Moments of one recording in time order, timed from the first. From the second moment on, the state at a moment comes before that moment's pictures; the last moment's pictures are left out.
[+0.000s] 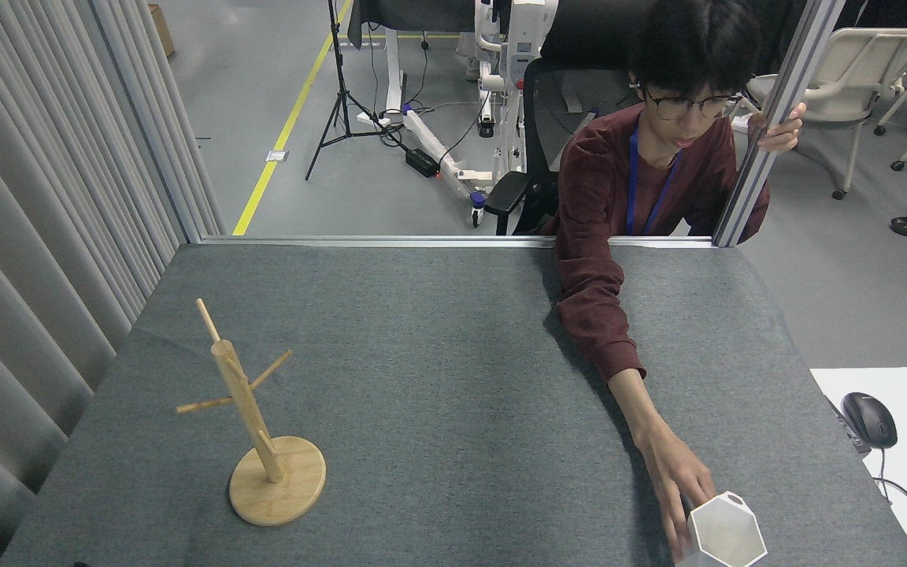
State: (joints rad) left arm 0.48 0.10 0.34 -1.69 -1.46 -0.46 0.47; right arm 0.53 0.01 -0.25 -1.70 1.43 -0.30 -0.41
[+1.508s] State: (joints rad) left arm 0.47 0.10 0.33 -1.67 -1.45 -0.43 0.47; right arm 0.40 0.01 -0.23 -1.58 1.49 -0.26 -0.34
